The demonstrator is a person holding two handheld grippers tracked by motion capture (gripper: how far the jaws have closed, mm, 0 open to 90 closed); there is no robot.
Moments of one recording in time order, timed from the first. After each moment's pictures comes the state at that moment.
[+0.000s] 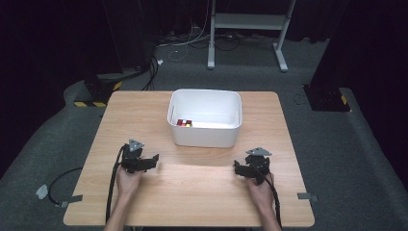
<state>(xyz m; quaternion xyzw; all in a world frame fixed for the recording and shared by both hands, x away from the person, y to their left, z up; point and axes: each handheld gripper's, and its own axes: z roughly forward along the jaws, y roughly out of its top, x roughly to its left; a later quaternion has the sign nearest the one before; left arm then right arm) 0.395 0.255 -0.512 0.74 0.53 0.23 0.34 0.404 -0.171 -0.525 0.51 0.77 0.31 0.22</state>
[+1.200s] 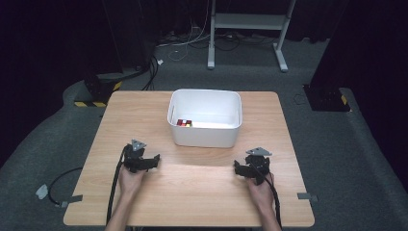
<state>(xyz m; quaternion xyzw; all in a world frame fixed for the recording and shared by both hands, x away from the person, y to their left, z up) 0.404 0.254 -0.528 0.74 0.54 0.24 0.32 0.404 -0.171 -0.525 0.51 0.77 0.31 0.22</state>
